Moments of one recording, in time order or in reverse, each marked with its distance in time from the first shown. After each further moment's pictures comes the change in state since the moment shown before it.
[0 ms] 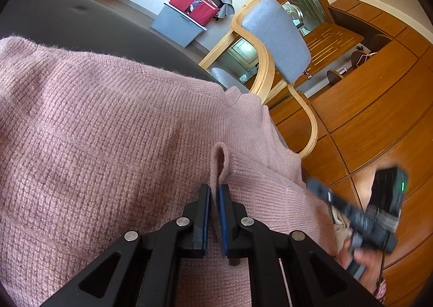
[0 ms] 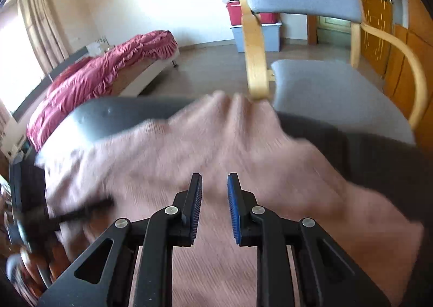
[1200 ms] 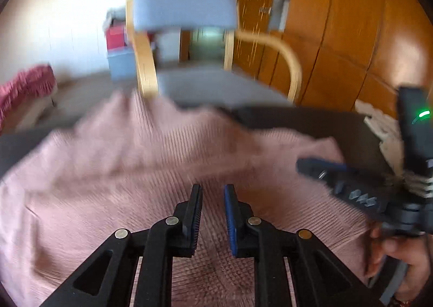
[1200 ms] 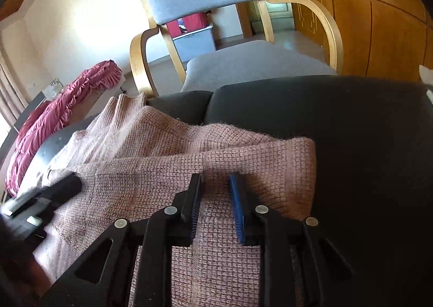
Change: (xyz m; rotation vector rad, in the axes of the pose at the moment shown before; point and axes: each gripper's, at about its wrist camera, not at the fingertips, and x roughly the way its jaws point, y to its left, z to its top) left arm 0.111 -0.205 -0.071 0.566 0.075 0.275; right arm -0.029 -0.116 -0.049 0.282 -0.081 -0.183
